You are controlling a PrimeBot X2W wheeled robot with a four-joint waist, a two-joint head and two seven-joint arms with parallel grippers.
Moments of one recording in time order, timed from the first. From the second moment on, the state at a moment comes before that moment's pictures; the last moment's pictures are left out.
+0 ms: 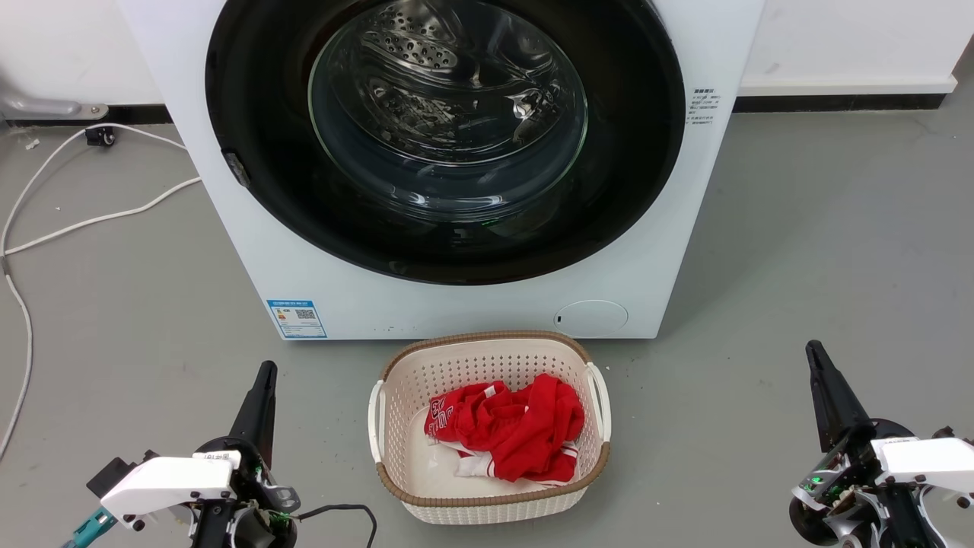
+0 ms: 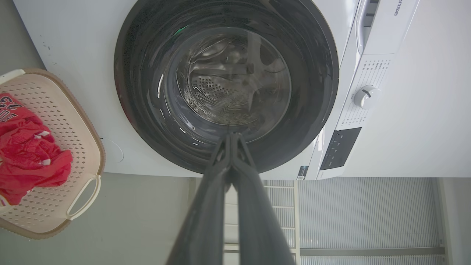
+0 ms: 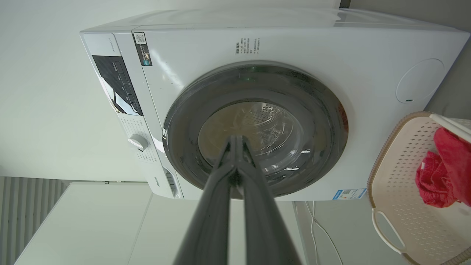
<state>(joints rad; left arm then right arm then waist) -0.10 0.05 0.11 0.25 -1.61 -0.13 0.11 -0.10 -0.05 -0.11 0.24 1.61 0.13 0.11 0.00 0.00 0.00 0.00</state>
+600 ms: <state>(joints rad) -0.08 0.05 0.10 0.27 -1.61 -0.13 0.11 -0.07 -0.05 -0.11 0.27 1.62 0.13 0.11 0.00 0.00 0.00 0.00</state>
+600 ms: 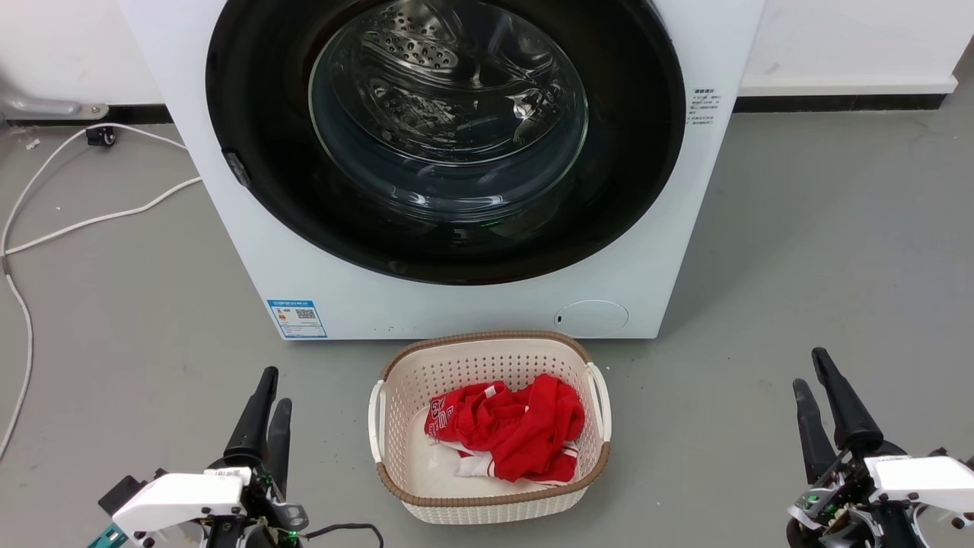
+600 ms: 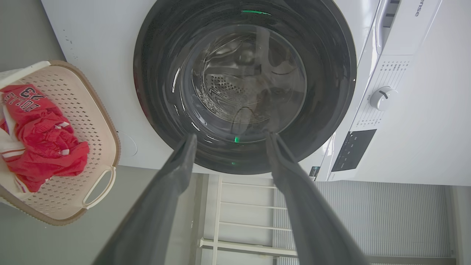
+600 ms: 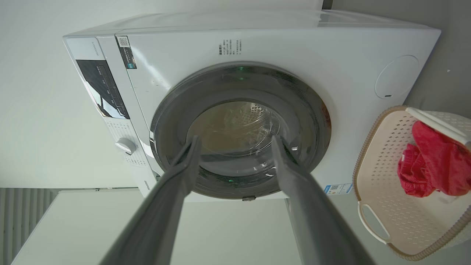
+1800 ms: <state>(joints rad) -0.08 0.05 0.06 0.06 -1.12 -0.13 -0.05 -0.06 -0.05 -0.03 0.07 0.96 0.13 -0.05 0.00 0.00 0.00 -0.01</state>
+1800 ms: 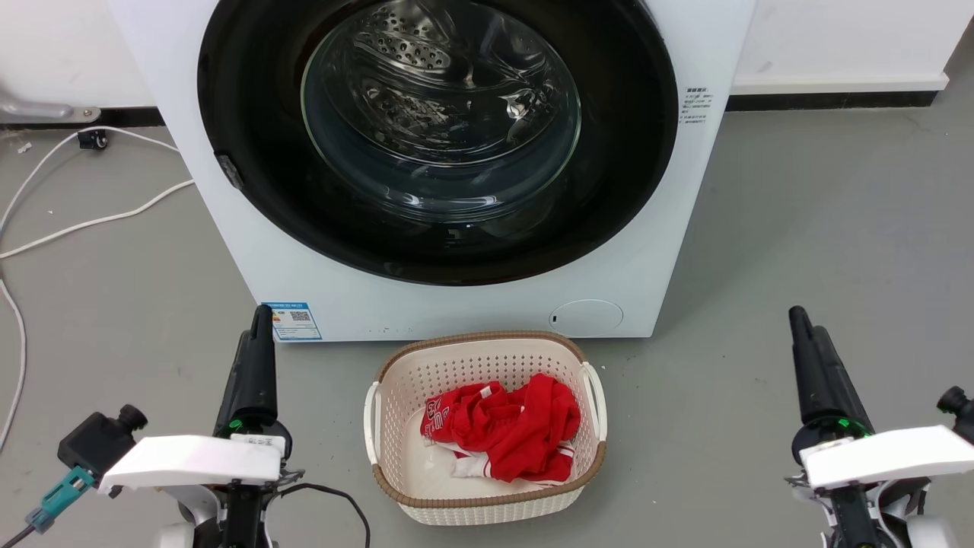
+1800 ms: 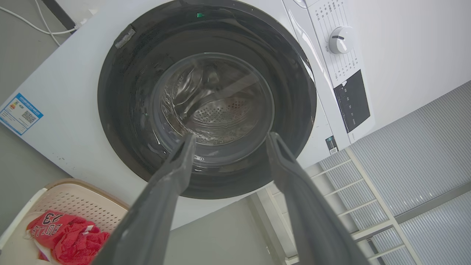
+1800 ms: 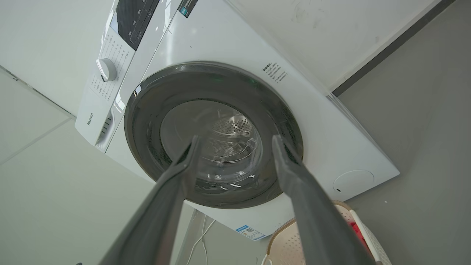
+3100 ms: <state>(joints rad) -0.04 0.10 -0.08 0.00 -0.40 -0.03 -0.16 -0.02 -0.05 0.01 0.05 0.33 0.13 -0.08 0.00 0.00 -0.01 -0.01</state>
